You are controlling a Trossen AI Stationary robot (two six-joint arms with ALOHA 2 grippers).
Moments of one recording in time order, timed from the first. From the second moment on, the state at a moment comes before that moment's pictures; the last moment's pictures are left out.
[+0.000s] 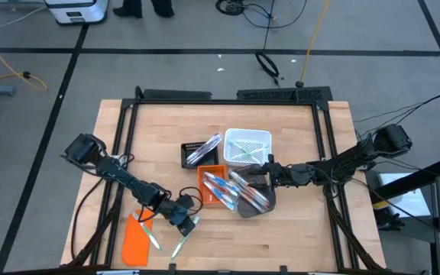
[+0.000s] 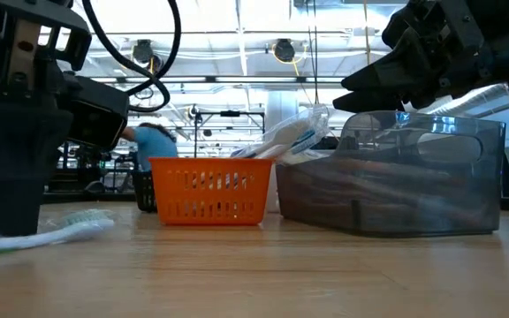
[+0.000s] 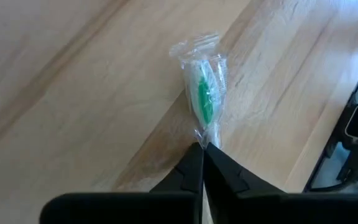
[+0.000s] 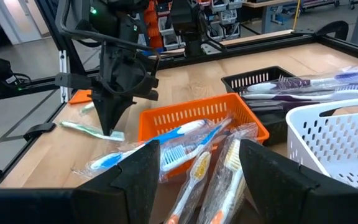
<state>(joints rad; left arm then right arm) -0.53 1.74 0.71 0.05 0.10 -1.35 0.27 1.34 0.31 0.86 0.26 0.25</state>
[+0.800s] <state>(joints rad) -0.49 1.57 0.71 0.13 -0.02 -1.04 0.27 1.34 0.31 0.85 0.26 0.25</state>
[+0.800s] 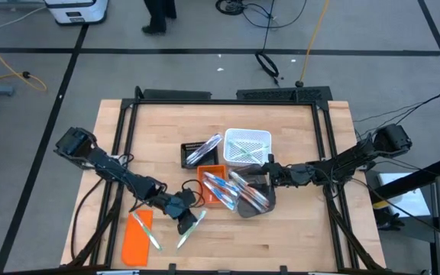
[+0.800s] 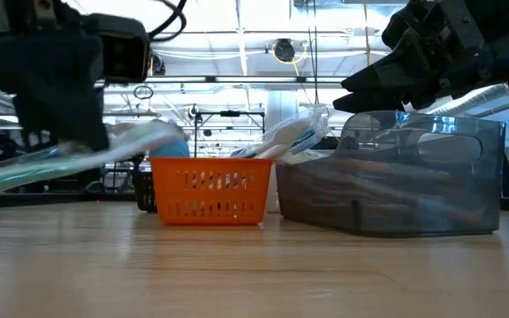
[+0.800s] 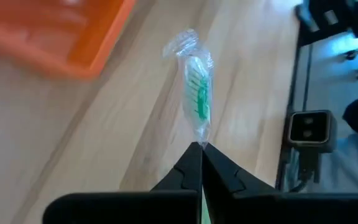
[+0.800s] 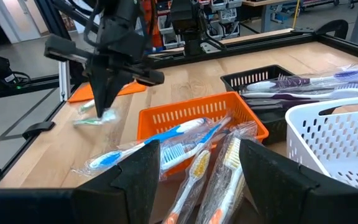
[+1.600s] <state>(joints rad) -0.21 1.44 0.71 0.54 -0.14 -0.35 0.27 1.34 0.31 0.95 0.26 0.27</state>
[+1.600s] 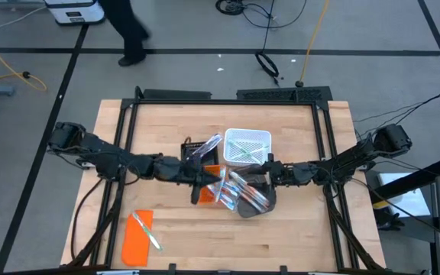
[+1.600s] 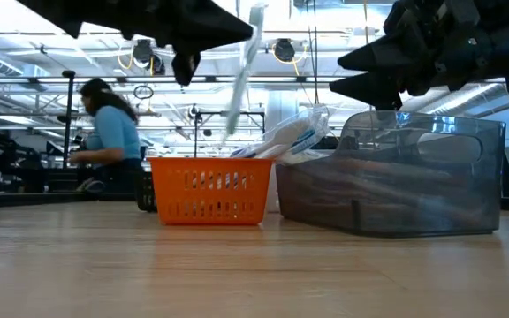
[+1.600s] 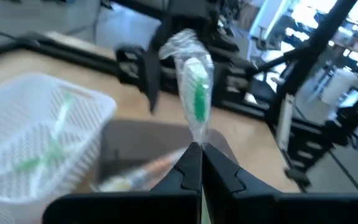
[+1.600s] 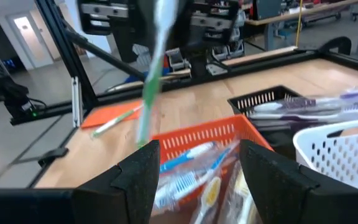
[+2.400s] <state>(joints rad) -0.06 1.44 0.91 0.49 -0.14 -0.07 0.12 1.34 0.31 1.17 0.26 0.13</state>
